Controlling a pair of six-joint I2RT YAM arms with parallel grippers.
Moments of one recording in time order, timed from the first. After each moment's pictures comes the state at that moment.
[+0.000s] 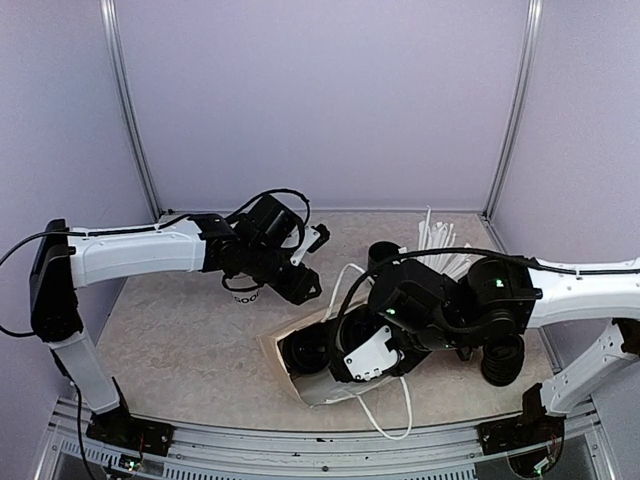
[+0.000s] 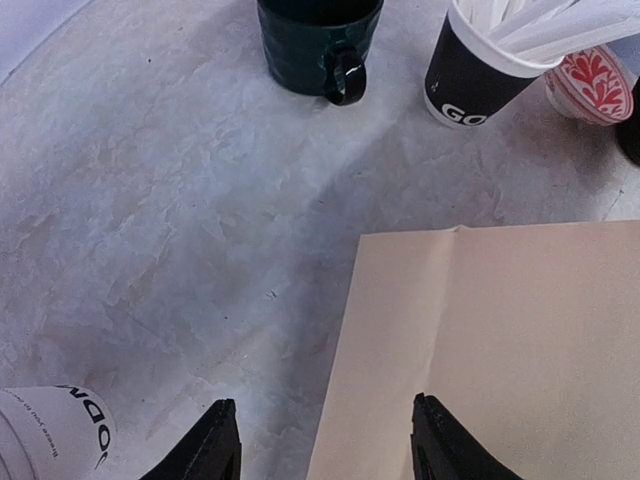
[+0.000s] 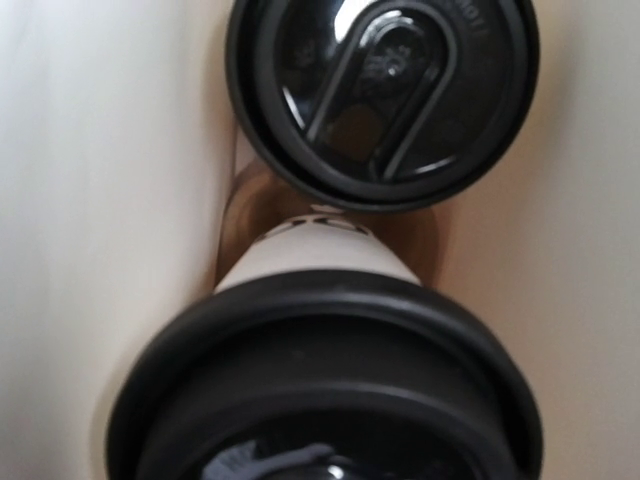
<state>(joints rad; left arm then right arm) -0.89 1.71 1.37 -0.50 0.02 -0.07 1.36 1.38 1.22 -0.80 0.41 -1.00</state>
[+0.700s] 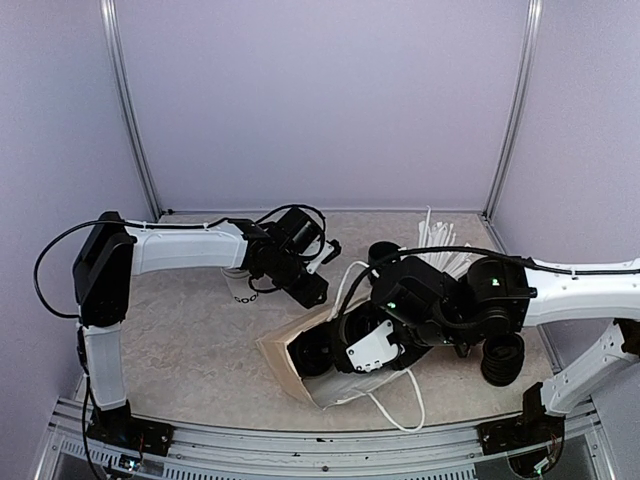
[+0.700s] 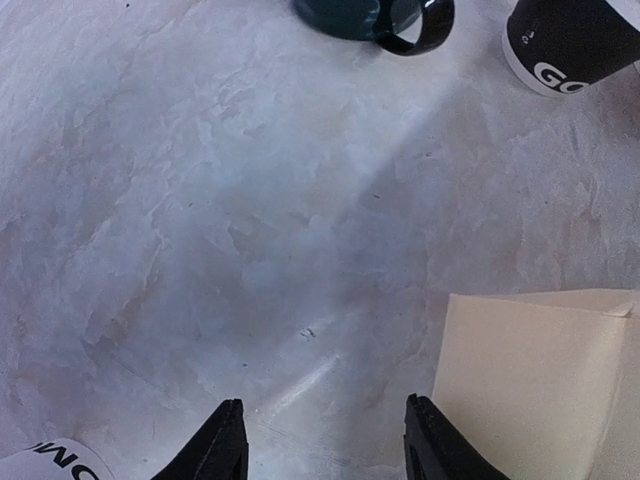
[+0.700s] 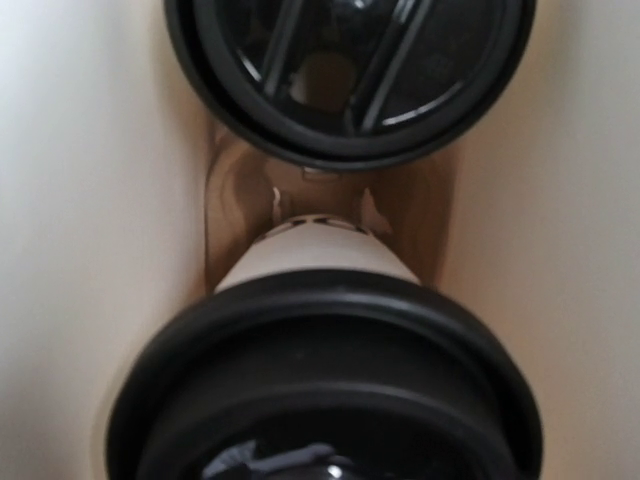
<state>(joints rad) -0.85 2.00 1.53 -0.53 0.00 -0.01 1.31 1.37 1.17 -0.76 0.42 -1.00</state>
